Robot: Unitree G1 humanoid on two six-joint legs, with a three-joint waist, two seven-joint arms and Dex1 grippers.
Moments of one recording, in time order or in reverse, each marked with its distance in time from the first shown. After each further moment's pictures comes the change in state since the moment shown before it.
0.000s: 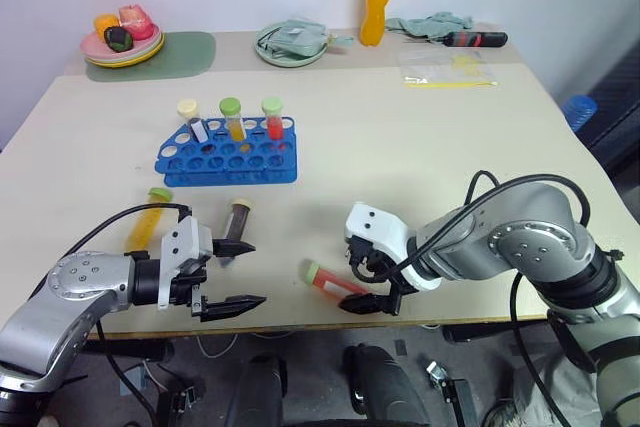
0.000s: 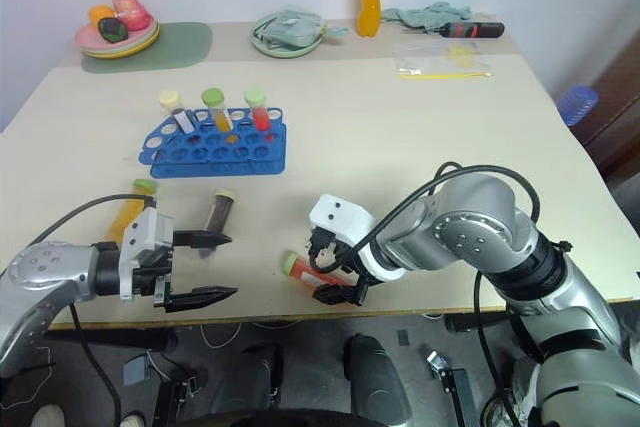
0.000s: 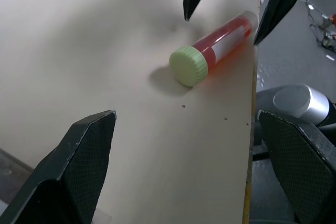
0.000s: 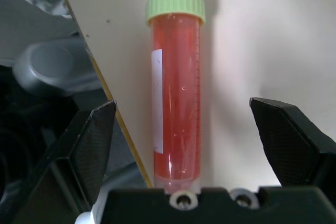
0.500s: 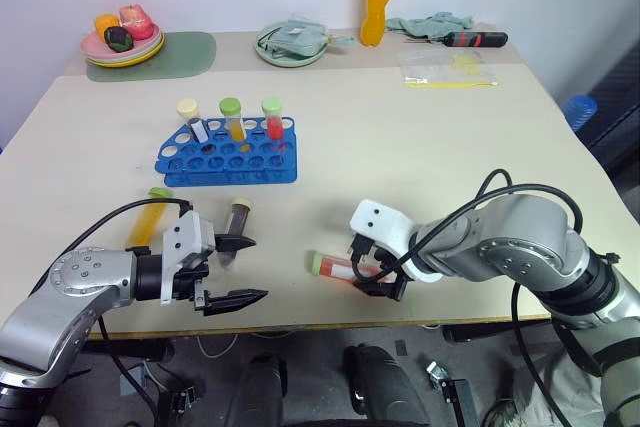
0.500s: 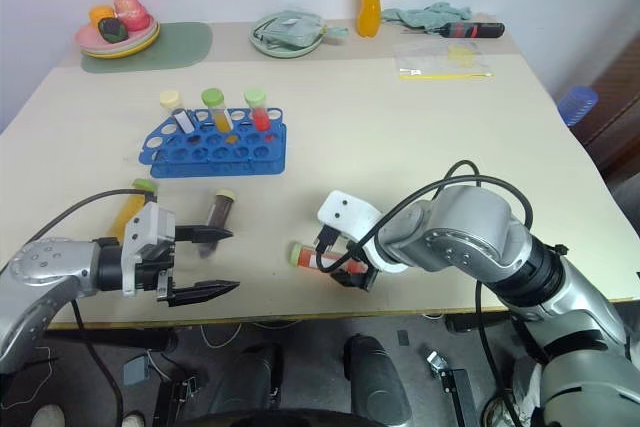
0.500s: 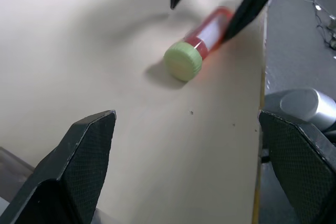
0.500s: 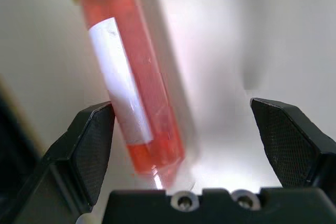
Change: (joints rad) left arm -0.043 -0.021 -0.016 0.000 0.003 0.016 0.029; right arm -0.019 -0.034 0.055 -0.020 -0.263 0.000 0.011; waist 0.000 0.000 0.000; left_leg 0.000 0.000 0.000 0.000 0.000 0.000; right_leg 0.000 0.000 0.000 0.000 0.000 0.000
